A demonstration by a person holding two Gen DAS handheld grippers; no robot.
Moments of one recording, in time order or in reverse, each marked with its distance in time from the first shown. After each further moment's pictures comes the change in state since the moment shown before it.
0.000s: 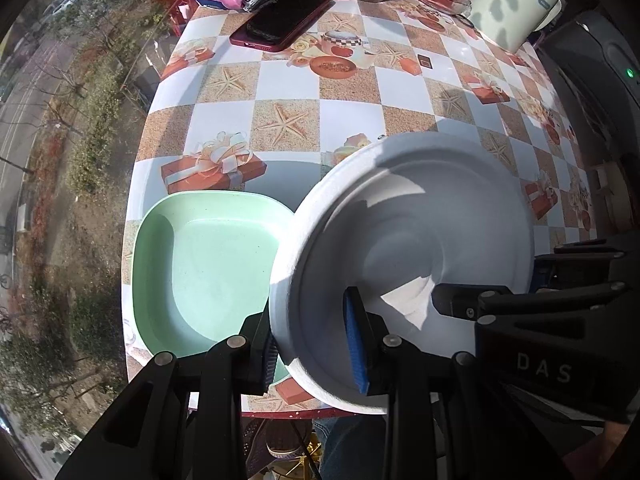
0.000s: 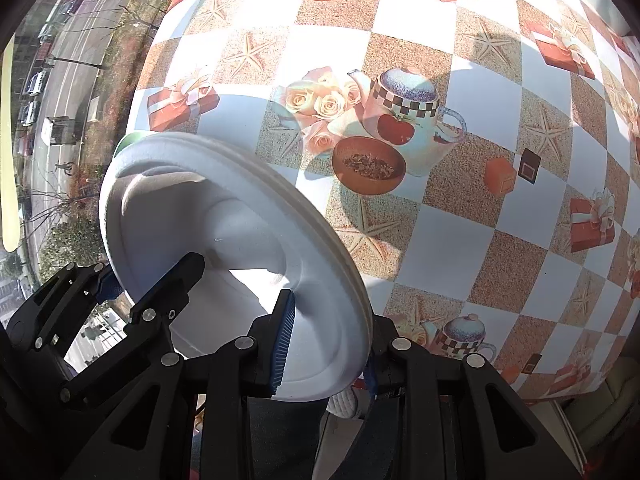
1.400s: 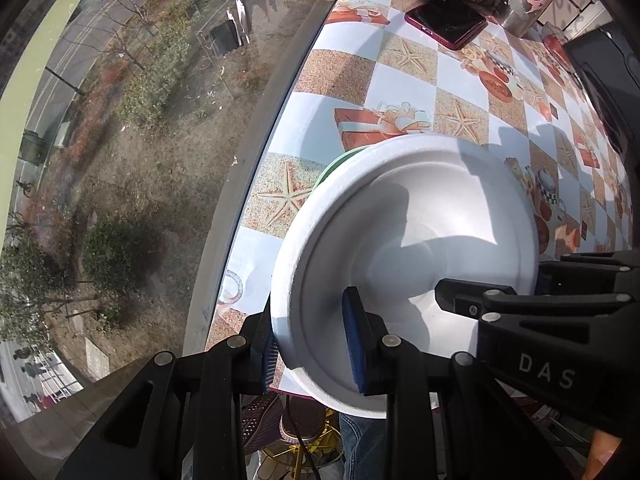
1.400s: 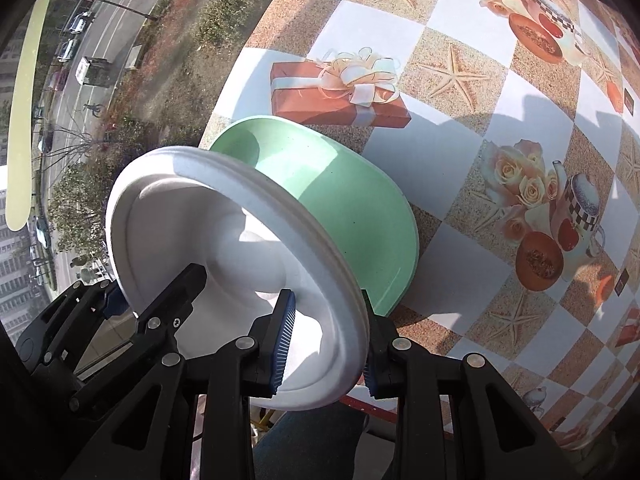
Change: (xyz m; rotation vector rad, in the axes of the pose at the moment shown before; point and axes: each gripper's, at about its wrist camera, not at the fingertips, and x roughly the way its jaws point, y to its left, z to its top) left arm 0.016 0.111 -0.026 -0.272 0.050 0.110; right arm 0.062 0.122 0.052 -0.216 0.047 0.024
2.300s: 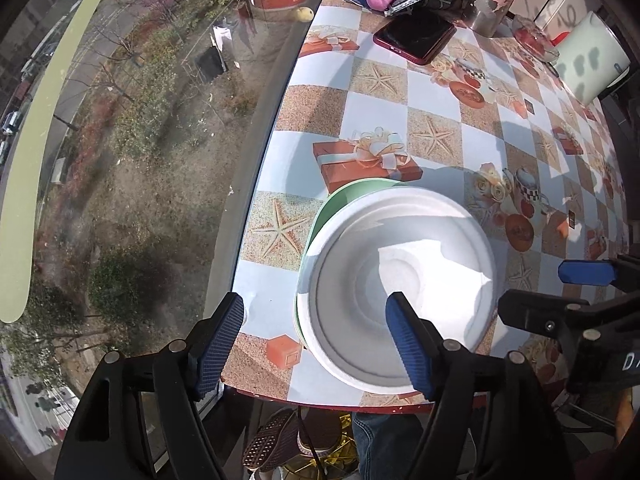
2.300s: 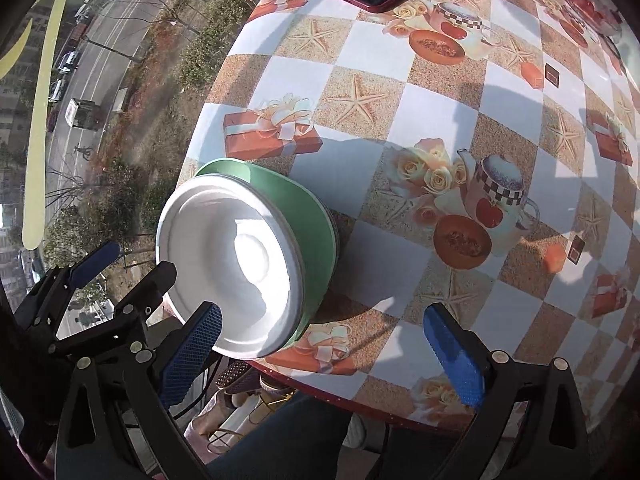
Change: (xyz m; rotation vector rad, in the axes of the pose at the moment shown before) left arm -0.022 -0.018 0.007 0.107 -0.062 0.004; right arm -0.047 -0.055 -0.046 0.142 -0.115 -0.006
